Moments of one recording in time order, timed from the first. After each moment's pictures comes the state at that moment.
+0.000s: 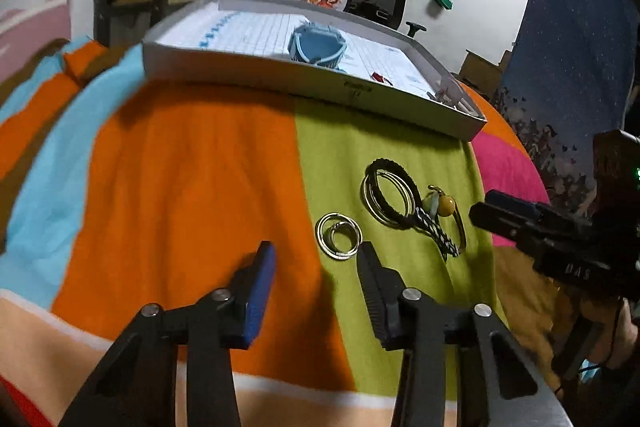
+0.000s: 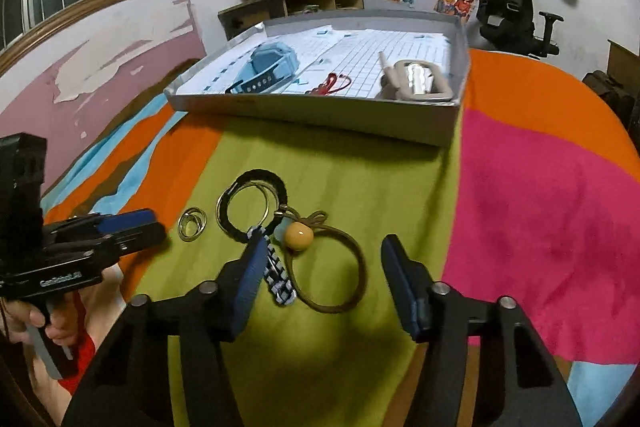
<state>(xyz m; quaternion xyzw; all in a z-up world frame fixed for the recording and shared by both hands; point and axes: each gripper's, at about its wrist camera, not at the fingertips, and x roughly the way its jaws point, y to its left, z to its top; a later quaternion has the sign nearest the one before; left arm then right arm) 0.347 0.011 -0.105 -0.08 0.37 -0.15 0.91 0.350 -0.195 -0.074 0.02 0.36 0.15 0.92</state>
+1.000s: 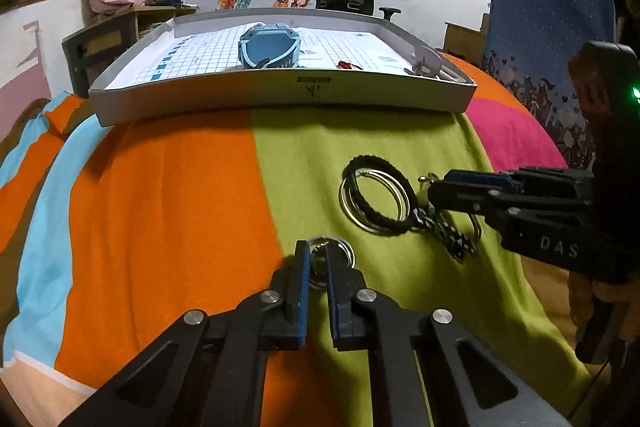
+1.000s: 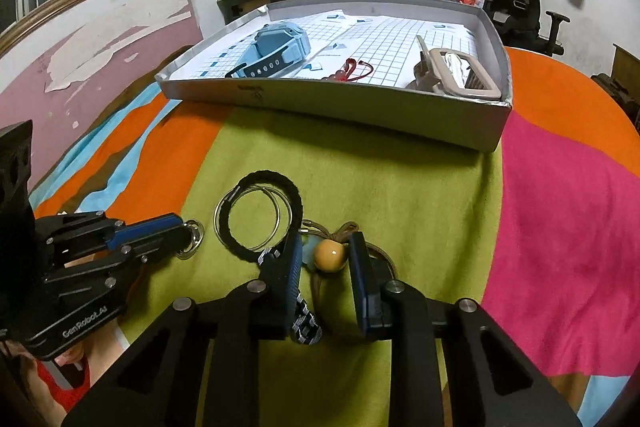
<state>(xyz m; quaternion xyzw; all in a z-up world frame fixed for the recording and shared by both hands) 0.359 -0.024 -0.107 0.03 0.34 -0.16 0.93 0.371 -0.169 -0.080 0.00 0.38 0.14 0.92</state>
